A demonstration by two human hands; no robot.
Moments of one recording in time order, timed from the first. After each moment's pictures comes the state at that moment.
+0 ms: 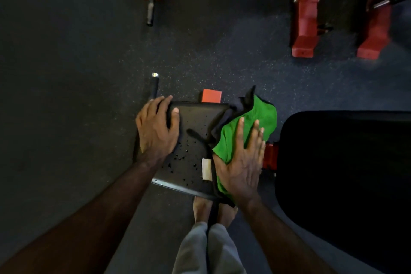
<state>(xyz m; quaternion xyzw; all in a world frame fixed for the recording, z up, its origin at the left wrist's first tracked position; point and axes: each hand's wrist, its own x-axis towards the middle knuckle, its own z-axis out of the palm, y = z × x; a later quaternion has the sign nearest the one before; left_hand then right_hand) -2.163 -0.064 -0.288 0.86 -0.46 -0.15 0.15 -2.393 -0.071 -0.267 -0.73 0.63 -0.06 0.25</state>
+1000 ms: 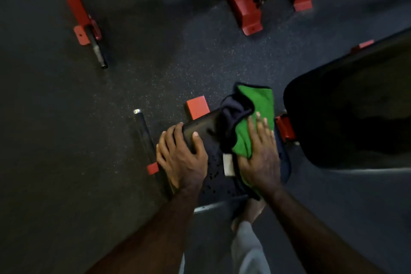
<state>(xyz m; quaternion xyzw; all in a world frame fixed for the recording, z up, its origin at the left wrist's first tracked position) -2.164 -0.064 -0.286 0.84 -0.50 -0.16 0.16 -2.343 -0.048 -0.281 -0.63 0.74 -0.12 0.19</state>
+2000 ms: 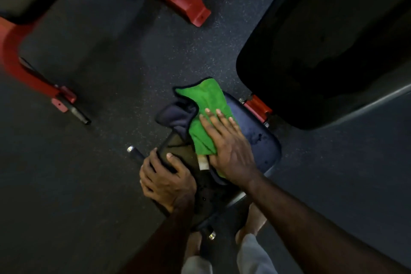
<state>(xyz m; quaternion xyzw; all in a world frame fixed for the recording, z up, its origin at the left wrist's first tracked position) -2.170 -0.064 -0.302 0.84 -0.52 -0.08 0.16 -2.325 -0.061 -0.282 -0.62 0.73 -0.18 0.21</state>
